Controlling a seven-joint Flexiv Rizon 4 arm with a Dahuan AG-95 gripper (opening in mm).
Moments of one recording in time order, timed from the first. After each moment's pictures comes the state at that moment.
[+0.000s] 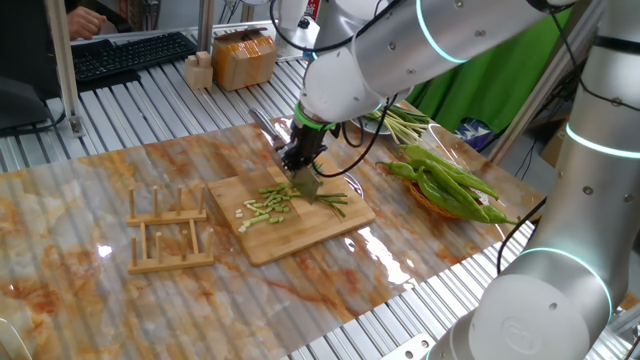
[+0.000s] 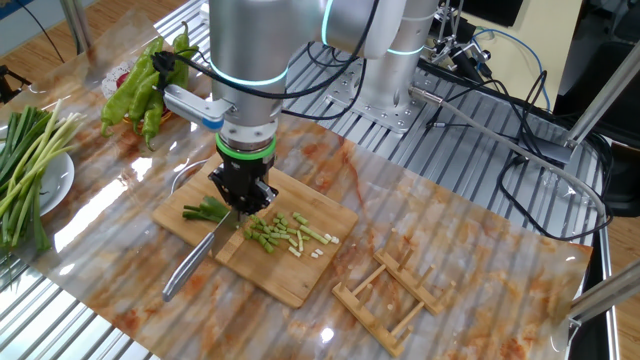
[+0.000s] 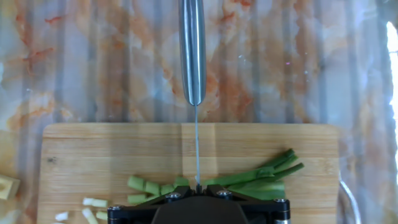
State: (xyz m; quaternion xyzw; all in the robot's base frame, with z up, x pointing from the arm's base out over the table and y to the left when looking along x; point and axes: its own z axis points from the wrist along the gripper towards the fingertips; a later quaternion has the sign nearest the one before) arm 0.554 -0.057 0.058 -0.02 1.00 0.00 0.06
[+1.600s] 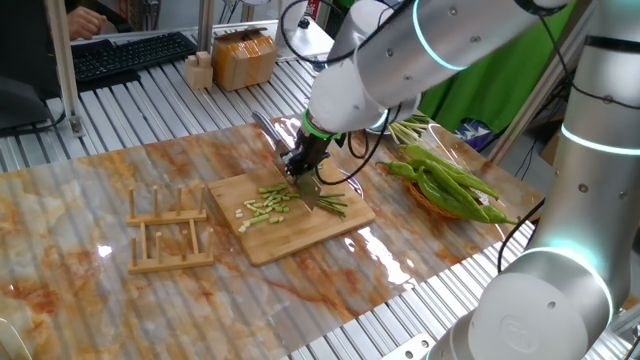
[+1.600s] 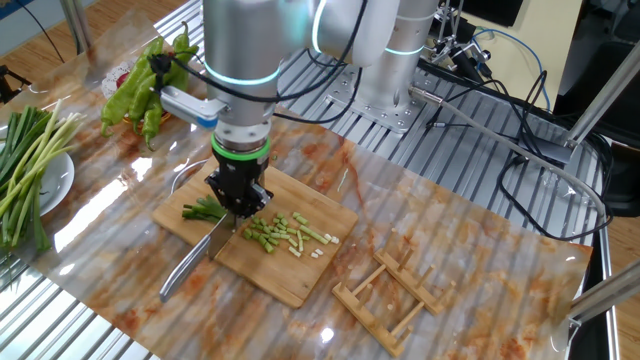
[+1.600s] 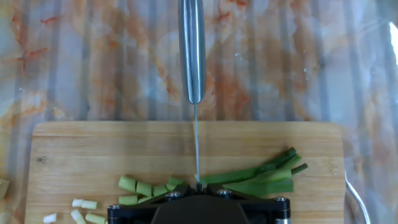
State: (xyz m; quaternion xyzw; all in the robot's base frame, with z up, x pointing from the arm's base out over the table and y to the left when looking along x) arm 0.555 -0.058 0.035 -0.01 1.00 0.02 0.07
